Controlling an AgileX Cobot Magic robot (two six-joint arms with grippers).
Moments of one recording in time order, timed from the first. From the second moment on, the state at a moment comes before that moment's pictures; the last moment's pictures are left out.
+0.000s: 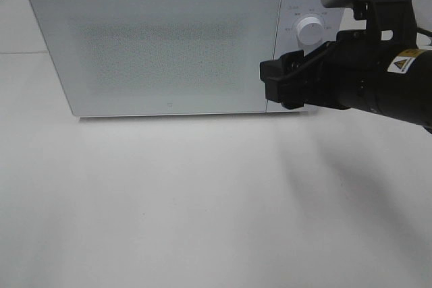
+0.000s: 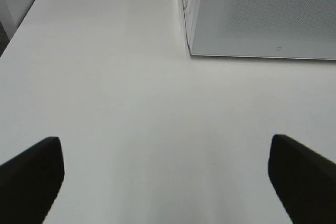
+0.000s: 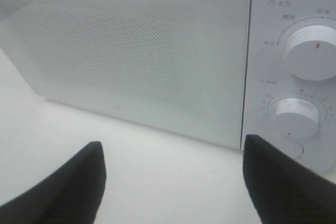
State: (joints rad) left arm 0.03 0.00 -0.52 -0.11 1.07 0.02; right arm 0.61 1.31 -0.55 0.42 -0.34 -0.30
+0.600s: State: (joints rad) left arm 0.03 0.00 -0.52 -0.11 1.07 0.02; right arm 0.53 1.01 -0.70 0.03 0.64 -0.05
